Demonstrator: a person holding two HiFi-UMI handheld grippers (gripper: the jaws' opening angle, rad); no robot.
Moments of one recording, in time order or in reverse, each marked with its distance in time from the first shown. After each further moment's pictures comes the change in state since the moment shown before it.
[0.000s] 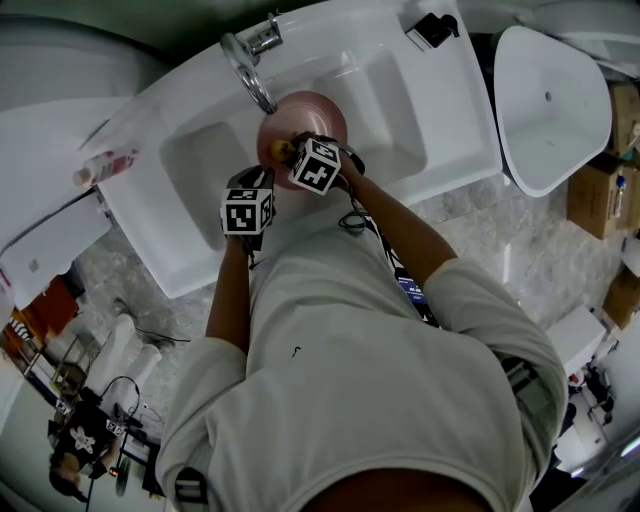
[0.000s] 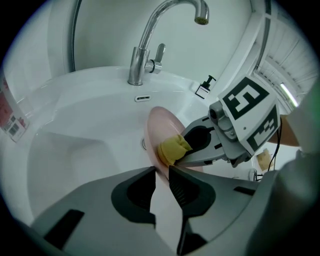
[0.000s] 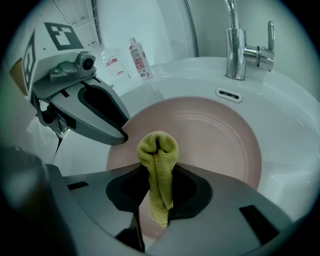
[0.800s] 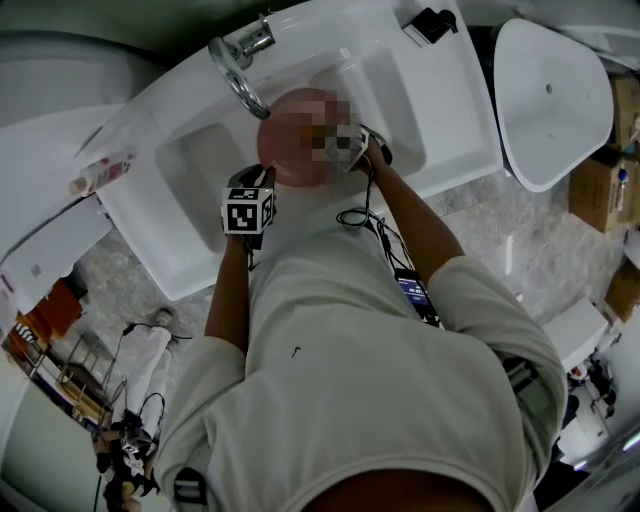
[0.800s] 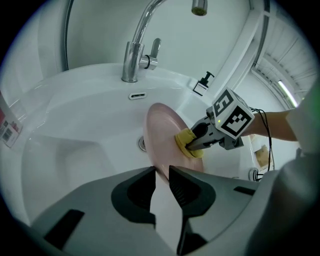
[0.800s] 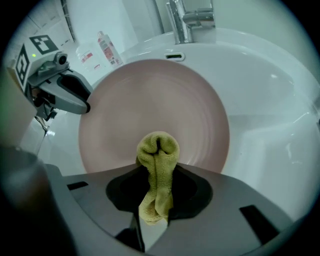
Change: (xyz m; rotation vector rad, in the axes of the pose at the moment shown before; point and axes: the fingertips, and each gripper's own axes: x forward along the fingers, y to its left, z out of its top) left arm 0.012 -0.005 0.003 0.029 0.023 -0.014; right arm -0.014 -0.072 -0.080 0.182 0.145 -0.083
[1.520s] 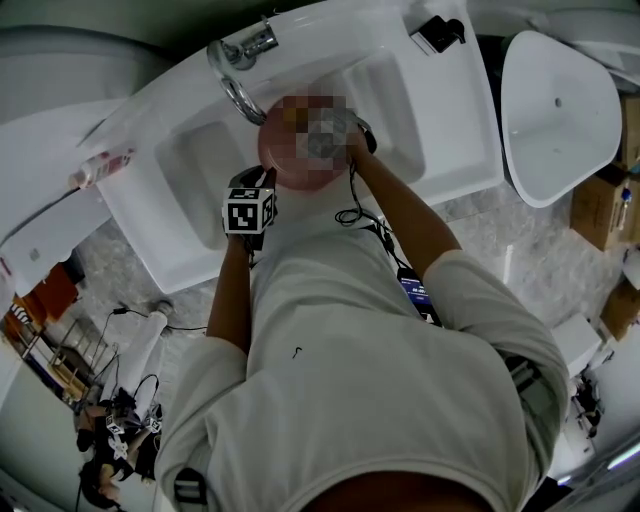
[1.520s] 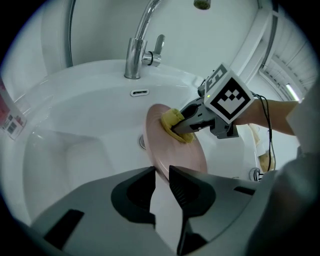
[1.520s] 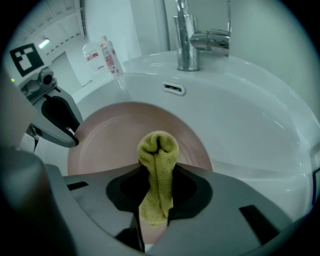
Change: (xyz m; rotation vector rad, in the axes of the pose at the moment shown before) left arm 0.005 -0.007 0.001 -0.062 0.024 0.037; right arm -0.014 -0.021 0.075 -0.106 -0.108 -0.085
